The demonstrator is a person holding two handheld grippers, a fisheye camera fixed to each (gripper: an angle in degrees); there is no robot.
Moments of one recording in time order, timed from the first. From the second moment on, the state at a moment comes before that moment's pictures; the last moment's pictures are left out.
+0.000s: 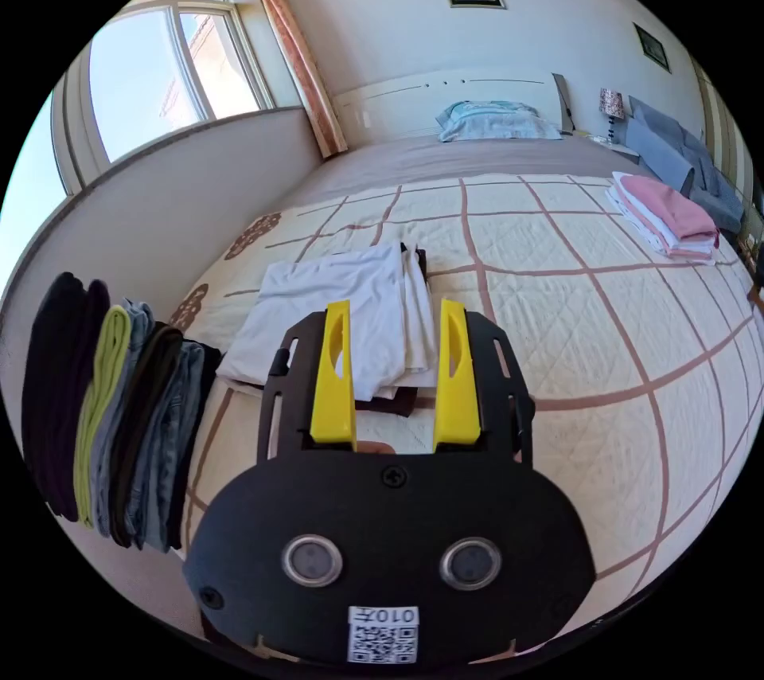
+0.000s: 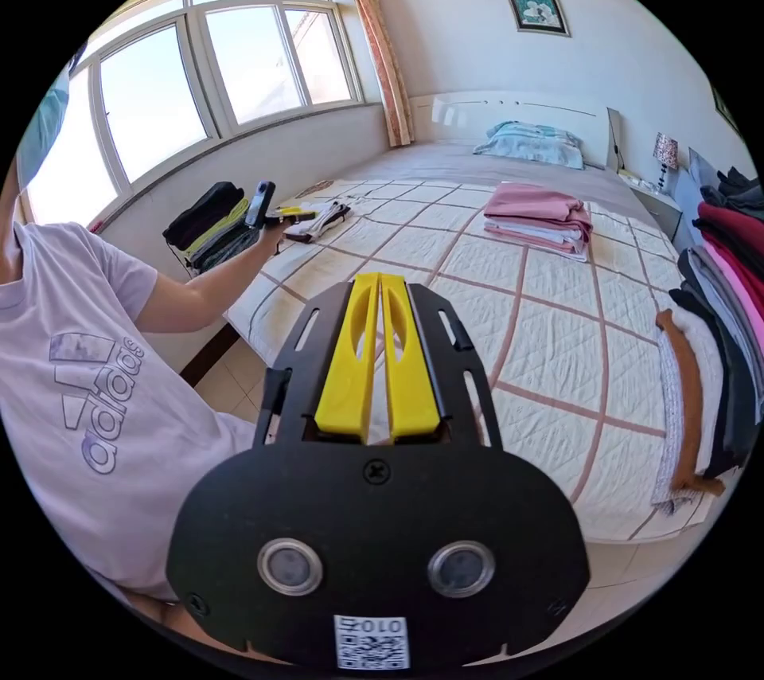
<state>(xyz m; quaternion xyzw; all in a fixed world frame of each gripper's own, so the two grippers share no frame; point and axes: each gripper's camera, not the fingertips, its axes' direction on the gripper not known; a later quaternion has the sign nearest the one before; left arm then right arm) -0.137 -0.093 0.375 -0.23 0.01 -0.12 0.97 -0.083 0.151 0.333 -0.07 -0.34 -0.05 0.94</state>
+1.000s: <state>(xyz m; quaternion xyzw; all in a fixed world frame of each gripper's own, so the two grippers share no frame) -0.300 -0.023 0.427 -0.19 0.25 -0.40 0.86 -0.003 0.132 0.317 -0.09 -0.32 -0.01 0.94</state>
